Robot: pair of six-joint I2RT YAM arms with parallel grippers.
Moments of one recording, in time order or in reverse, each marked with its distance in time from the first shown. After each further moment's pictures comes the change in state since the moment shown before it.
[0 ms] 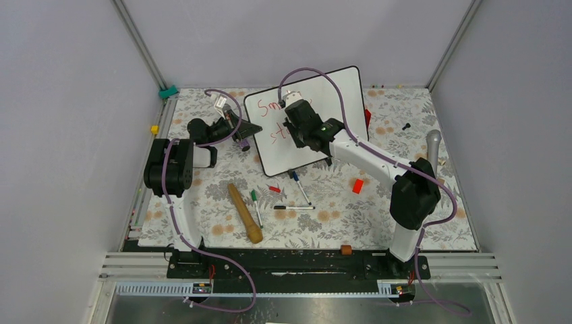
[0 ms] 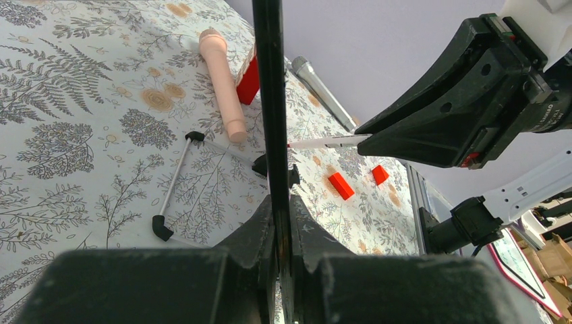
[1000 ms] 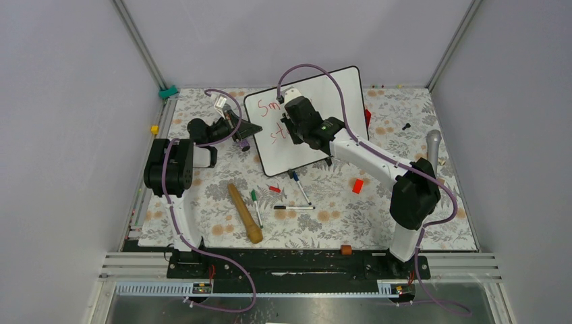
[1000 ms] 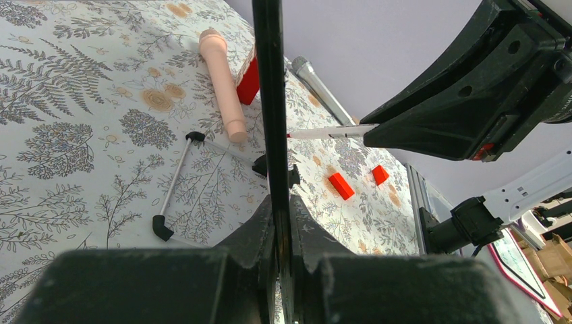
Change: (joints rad) left arm 0.000 0.000 0.000 0.001 0.000 0.000; right arm 0.000 0.001 0.019 0.047 -0.022 0.003
